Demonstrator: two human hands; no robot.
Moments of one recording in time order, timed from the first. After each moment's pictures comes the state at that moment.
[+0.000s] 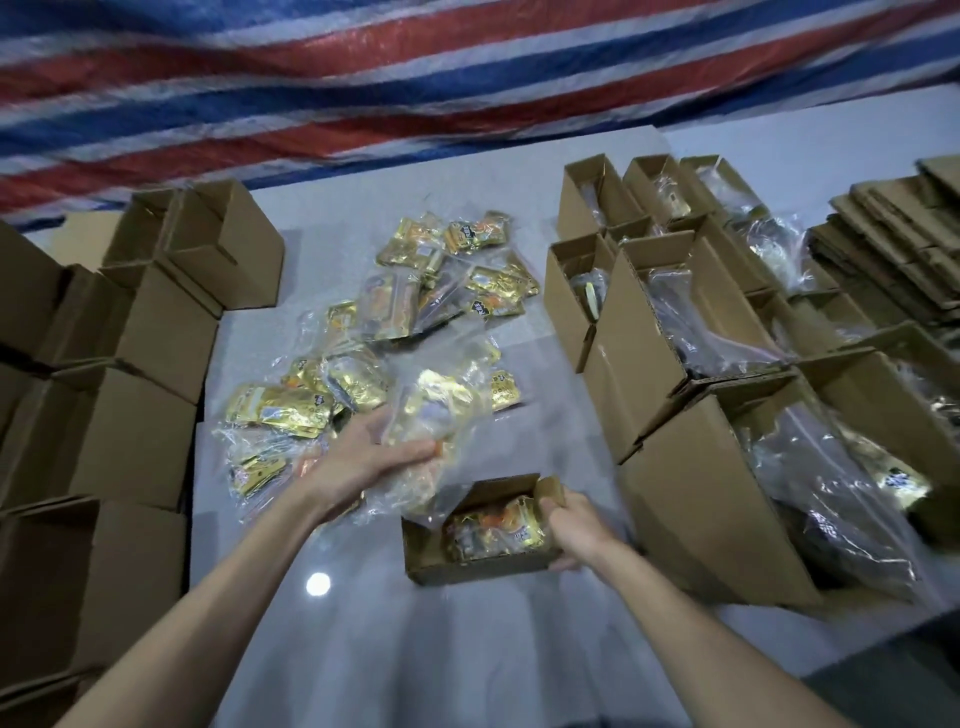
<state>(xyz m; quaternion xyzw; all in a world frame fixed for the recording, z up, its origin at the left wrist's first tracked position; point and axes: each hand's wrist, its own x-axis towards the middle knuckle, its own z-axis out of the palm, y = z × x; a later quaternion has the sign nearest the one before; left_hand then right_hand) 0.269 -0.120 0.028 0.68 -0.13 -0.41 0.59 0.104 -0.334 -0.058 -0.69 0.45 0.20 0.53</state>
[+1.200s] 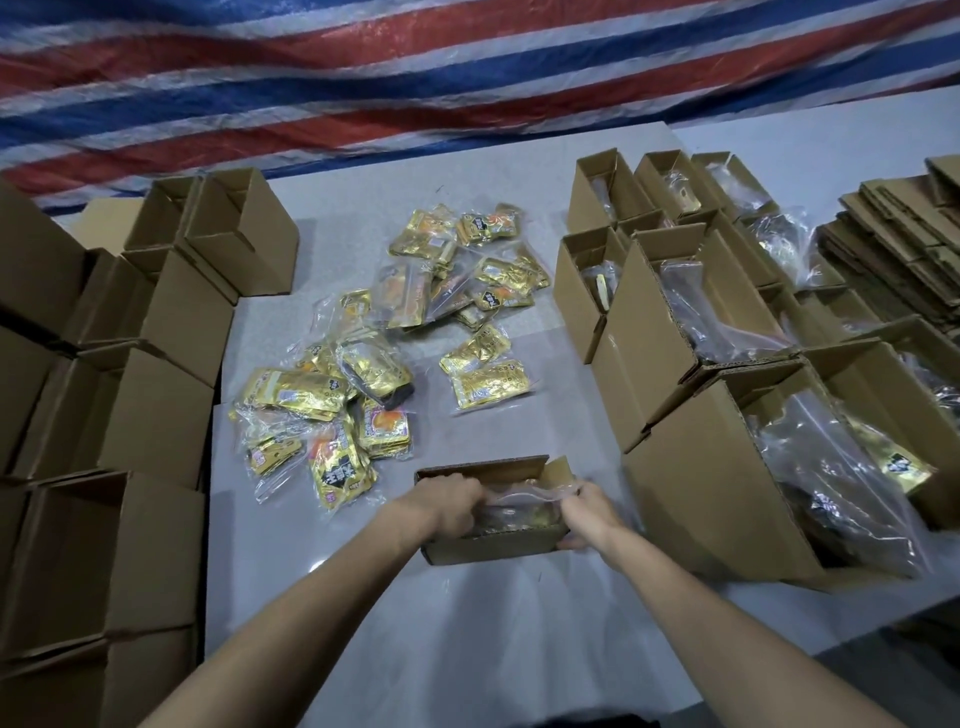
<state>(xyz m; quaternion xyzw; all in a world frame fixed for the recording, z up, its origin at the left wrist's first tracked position) 0.216 -0.161 -0.024 0.81 -0.41 -0.41 0.01 0.097 -0.328 -0.048 -0.67 0.47 0.17 0.55</state>
